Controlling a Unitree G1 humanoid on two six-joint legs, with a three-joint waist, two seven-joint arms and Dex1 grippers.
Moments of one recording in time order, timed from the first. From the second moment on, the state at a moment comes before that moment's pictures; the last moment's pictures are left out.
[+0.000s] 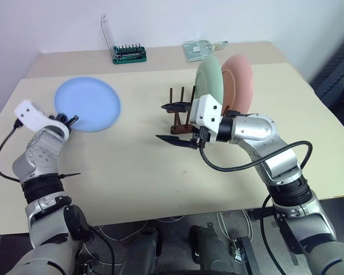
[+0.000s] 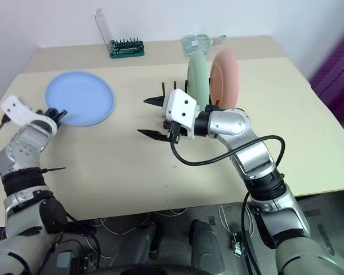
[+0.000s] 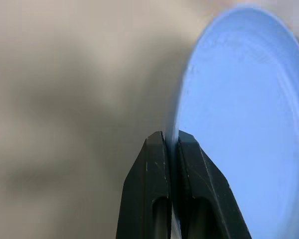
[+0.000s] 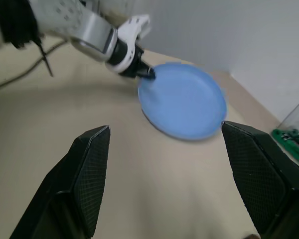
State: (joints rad) left arm -0.66 0.40 0.57 0.24 -0.57 0.67 0.10; right arm -0.70 -0.47 0.27 -0.22 0.20 0.28 0.89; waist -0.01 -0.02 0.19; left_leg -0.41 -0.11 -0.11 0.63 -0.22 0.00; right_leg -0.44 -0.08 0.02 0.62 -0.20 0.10
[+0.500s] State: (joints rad) left arm -0.79 0.15 0.47 -0.38 -0.80 1.15 0.45; right arm -0.85 -0.42 0.41 0.16 -0.28 -0.26 0.67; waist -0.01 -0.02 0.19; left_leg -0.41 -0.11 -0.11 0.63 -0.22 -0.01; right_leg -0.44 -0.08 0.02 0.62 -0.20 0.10
